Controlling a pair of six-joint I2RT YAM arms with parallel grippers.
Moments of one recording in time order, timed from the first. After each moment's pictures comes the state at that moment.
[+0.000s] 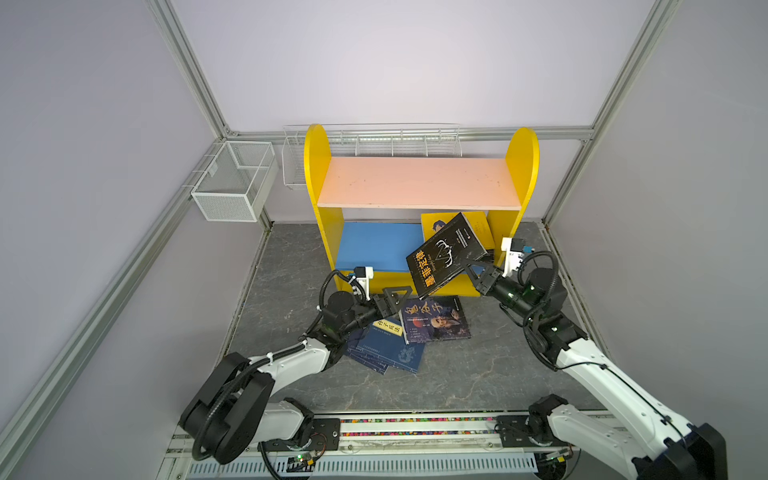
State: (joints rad) left arm -0.61 1.36 0.46 0.82 0.48 -1.03; right arm 0.42 0.98 0.71 0.24 -0.33 0.82
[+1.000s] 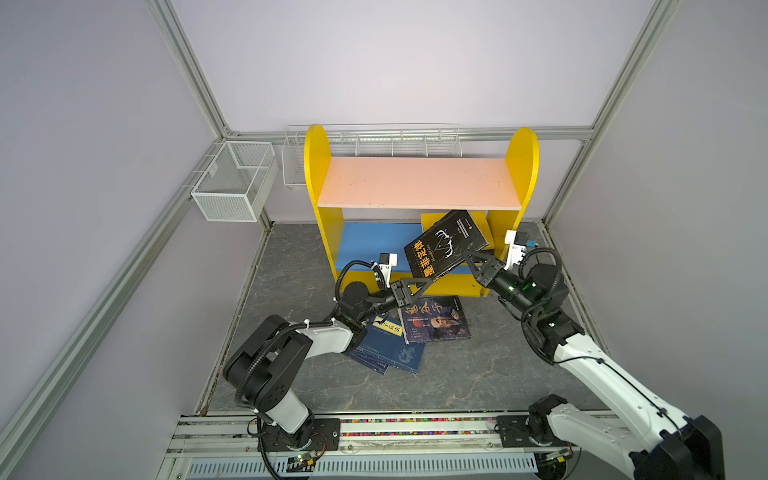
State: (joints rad) left arm -0.68 1.61 0.64 1.18 0.60 -1.18; right arm 0.42 1.01 0.73 0.33 -0.32 0.88
